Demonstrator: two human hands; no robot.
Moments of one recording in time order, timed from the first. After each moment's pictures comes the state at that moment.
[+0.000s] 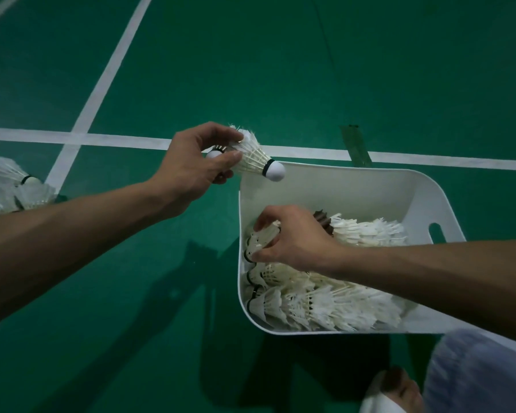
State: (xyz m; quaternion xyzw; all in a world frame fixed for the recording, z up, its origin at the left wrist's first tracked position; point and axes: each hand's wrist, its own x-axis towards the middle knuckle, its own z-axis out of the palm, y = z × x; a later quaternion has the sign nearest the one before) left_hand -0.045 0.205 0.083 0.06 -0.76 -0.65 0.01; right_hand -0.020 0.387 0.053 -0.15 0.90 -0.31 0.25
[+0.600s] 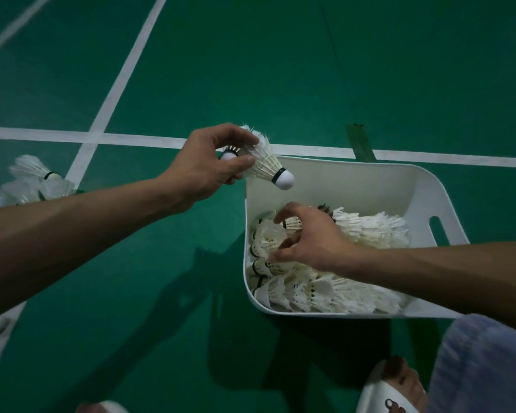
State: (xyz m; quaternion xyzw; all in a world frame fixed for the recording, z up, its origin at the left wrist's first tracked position) left_hand -0.028 0.208 0.095 0.00 -0.80 -0.60 -0.01; right_hand -0.006 0.409 0.050 -0.11 0.89 -0.36 0.25
